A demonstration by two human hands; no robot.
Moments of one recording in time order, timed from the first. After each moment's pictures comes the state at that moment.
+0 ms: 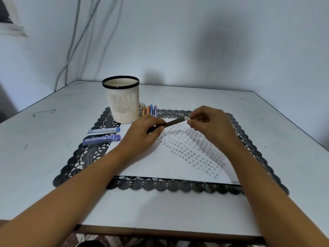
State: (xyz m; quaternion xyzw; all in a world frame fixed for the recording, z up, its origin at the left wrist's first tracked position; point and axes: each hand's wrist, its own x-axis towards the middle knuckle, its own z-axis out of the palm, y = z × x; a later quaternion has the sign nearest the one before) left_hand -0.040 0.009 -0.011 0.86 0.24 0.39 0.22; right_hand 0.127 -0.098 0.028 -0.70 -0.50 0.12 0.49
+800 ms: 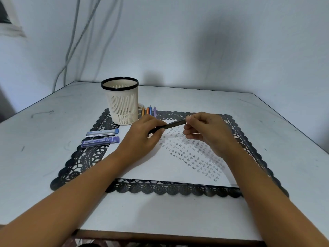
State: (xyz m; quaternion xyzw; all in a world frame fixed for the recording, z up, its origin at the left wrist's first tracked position) left_hand -0.040 0.011 -0.014 0.87 0.18 0.42 0.18; right_hand 0.124 -0.093 0.024 -0.60 -0.44 0.32 0.59
